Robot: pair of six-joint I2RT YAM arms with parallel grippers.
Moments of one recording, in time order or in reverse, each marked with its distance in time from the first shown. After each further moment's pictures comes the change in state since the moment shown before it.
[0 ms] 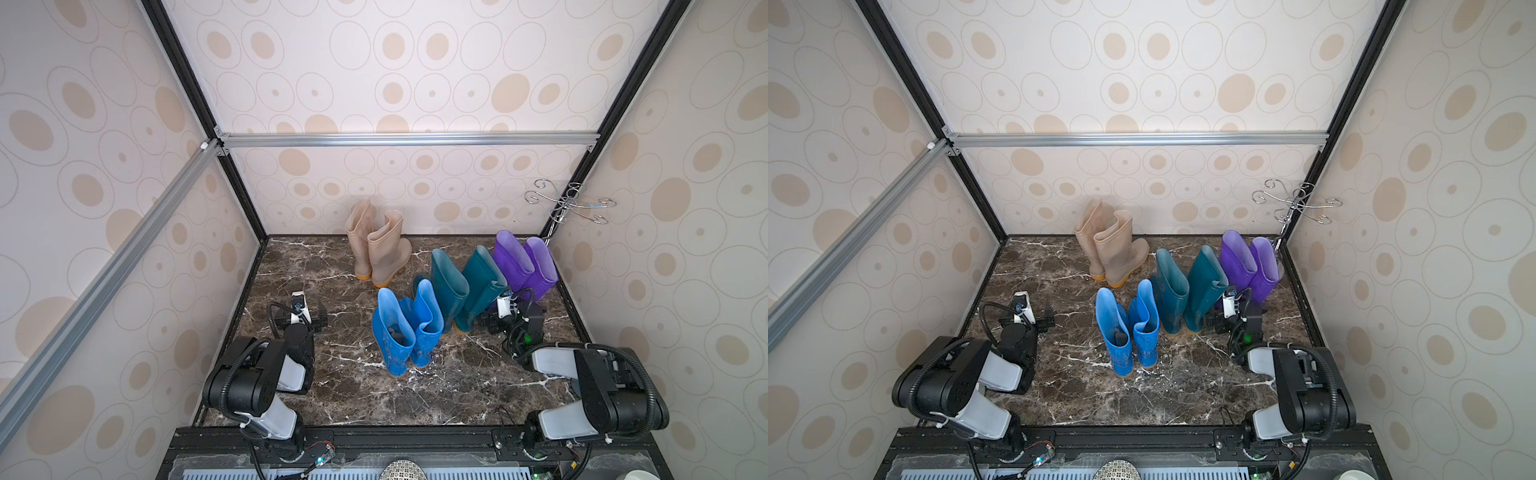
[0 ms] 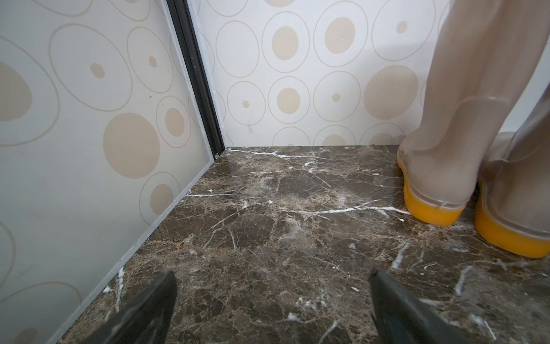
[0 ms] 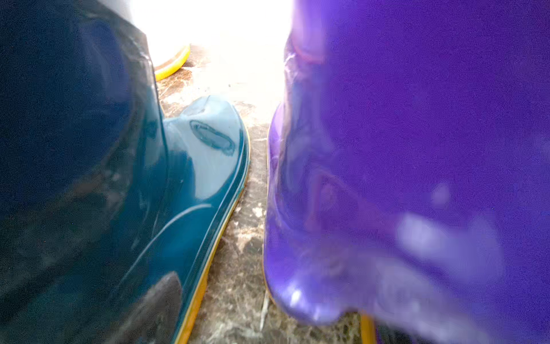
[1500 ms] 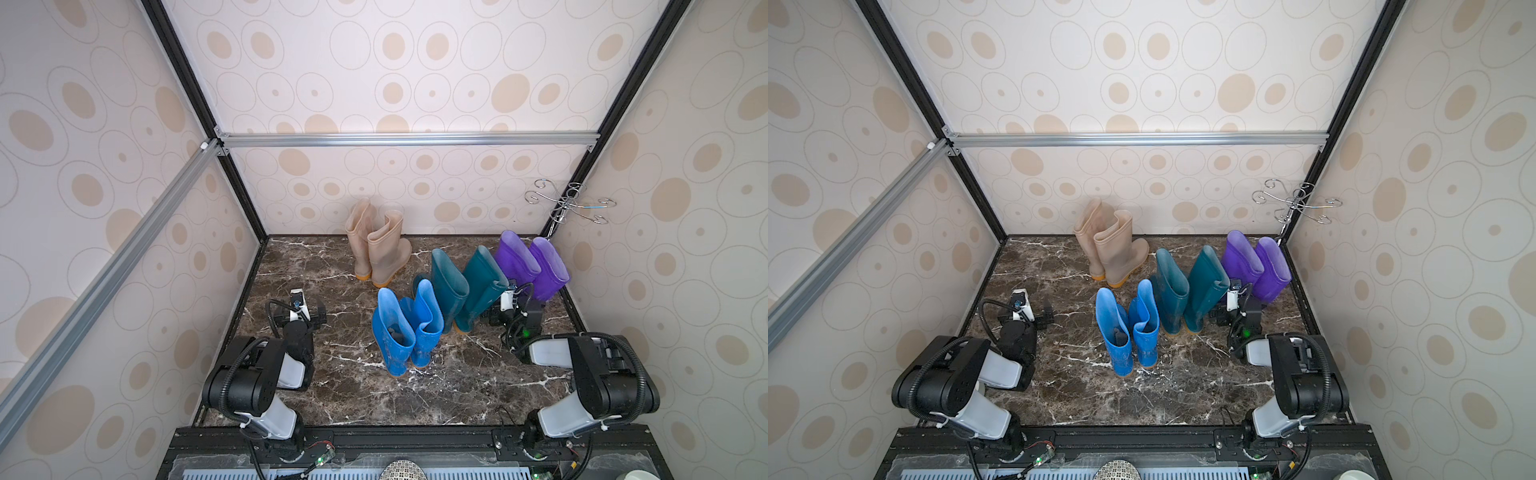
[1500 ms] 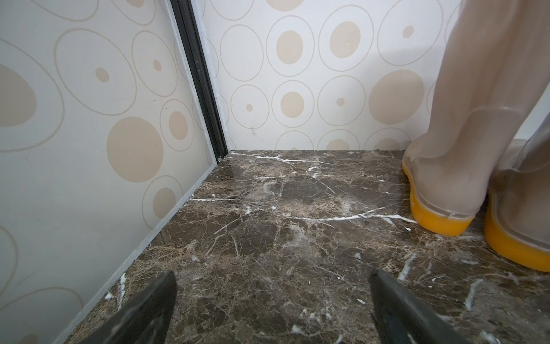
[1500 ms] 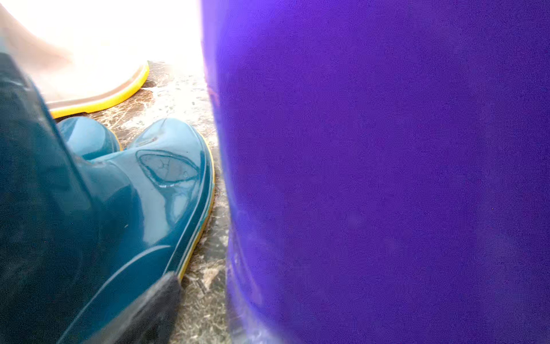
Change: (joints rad) left arm 0.010 0.000 0.013 -0.007 0.000 0.000; right arm -0.010 0.084 0.038 0.061 0.090 0.065
